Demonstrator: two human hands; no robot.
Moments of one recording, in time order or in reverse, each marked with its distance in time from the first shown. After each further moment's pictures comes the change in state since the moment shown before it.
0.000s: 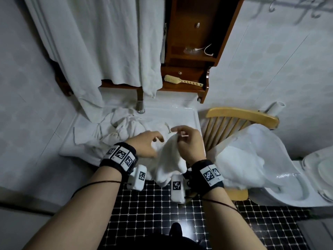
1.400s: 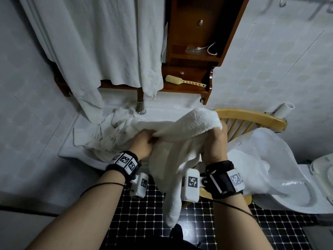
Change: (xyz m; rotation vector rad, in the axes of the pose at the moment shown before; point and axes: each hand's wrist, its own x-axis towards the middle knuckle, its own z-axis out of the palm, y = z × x) left_hand 0.047 -0.022 0.029 -0.191 0.461 0.034; right_hand 0.023 -0.024 -0.054 0.772 0.084 -0.061
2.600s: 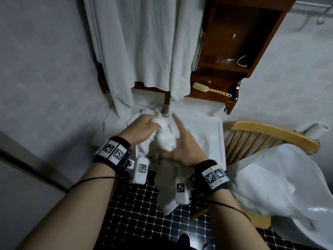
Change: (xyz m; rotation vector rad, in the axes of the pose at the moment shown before) left_hand -0.066 0.030 -0.116 -0.223 0.007 -0.112; right_hand -0.034 0.036 0.075 -0.846 -0.738 0.015
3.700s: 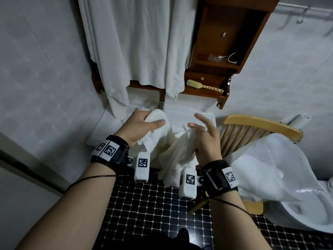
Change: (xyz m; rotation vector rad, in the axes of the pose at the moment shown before) left_hand -0.023 -0.006 -0.004 -0.325 0.056 -0.009; right_hand -0.032 0.003 -0.005 0.794 0.651 0.310
